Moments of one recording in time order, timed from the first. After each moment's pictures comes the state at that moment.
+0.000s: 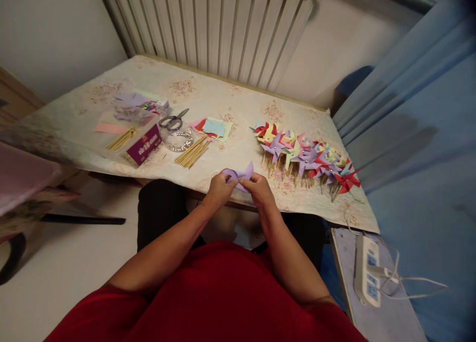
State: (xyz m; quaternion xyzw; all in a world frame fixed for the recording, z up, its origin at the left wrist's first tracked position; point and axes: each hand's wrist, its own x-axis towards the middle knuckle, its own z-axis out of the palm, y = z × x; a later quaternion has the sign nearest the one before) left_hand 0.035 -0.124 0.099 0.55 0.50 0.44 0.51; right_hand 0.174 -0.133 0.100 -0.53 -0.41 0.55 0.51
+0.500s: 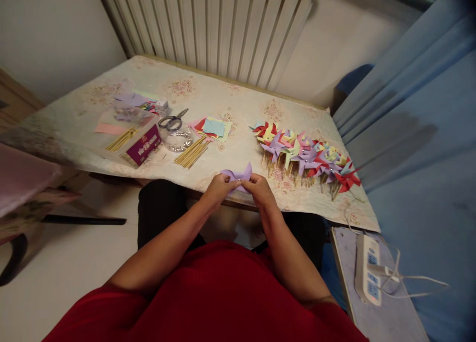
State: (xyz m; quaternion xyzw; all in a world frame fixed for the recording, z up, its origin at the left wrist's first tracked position) left_hand 0.036 -0.125 0.099 0.45 0.45 0.43 0.64; right_hand 0.180 -0.135 0.092 -0.52 -0.46 0.53 0.49
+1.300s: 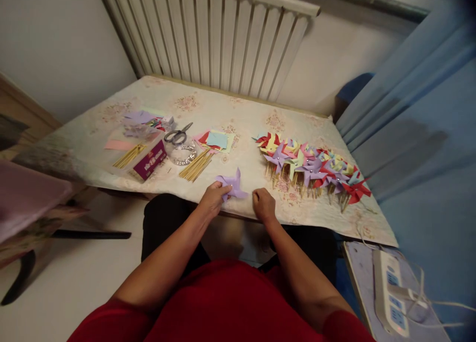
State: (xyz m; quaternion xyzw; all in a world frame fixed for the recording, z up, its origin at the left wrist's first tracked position) left_hand 0.017 -0.096 0.071 0.28 0.43 0.50 0.70; right_hand 0.217 -0.115 0.002 -0.66 -0.68 0.04 0.31
